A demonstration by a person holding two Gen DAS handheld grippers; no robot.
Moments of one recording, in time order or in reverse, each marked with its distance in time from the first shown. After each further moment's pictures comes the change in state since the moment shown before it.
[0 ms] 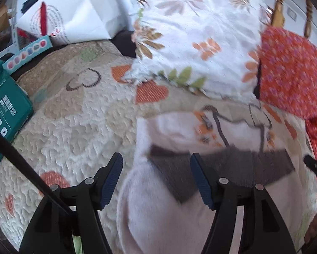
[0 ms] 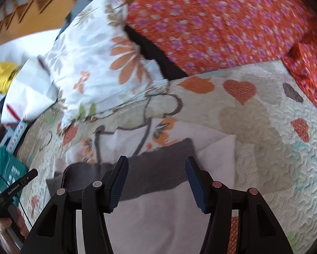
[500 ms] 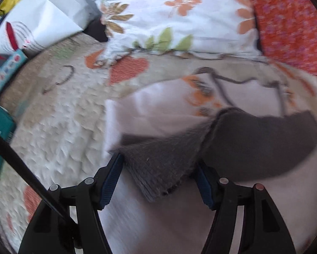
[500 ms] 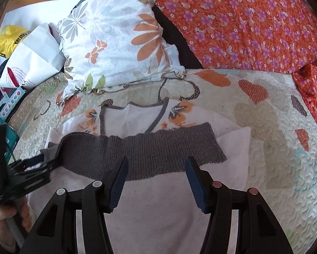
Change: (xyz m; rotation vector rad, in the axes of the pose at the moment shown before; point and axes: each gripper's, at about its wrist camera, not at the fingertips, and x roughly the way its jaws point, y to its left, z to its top) left arm 0.081 -0.044 -0.013 0.187 0.091 0.138; right arm 0.016 0.027 -0.022 -0.112 0.068 -0.053
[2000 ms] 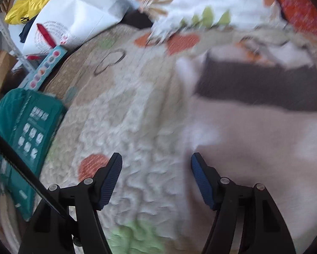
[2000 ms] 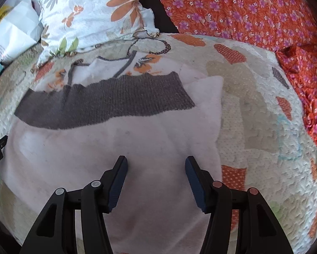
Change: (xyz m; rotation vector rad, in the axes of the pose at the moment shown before) left arm -0.018 0.054 -0.057 0.084 0.081 0.288; right arm 0.009 -0.028 -0.048 -0.032 0.176 -0.185
